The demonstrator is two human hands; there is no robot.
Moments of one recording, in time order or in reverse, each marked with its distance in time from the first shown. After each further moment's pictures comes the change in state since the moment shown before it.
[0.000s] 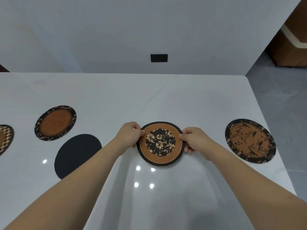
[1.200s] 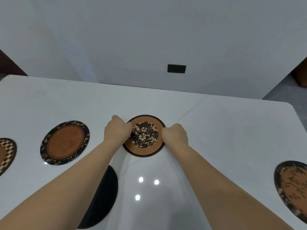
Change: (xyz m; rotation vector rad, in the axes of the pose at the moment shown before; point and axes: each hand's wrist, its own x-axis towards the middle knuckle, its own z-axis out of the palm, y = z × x) left_hand 0.134 -0.019 -0.108 0.266 0.437 -0.068; right_hand 0.112 -0.123 0.127 -0.137 0.279 -0.026
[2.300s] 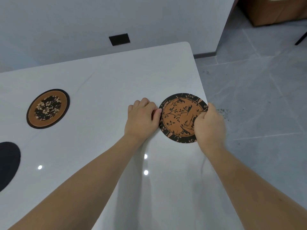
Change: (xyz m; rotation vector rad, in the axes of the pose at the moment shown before) left_hand -0.270 0.170 0.254 0.239 0.012 0.922; right_hand -0.018 0.320 -0.282 -0.087 0.553 -0.018
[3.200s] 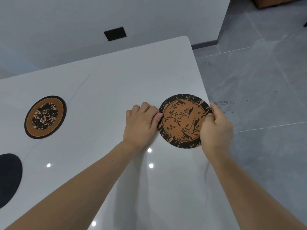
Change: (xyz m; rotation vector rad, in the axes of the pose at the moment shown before) left_hand 0.001 -0.004 -0.002 0.028 -0.100 0.032; right_hand -0.005 -0.002 -0.006 0.282 0.030 0.167
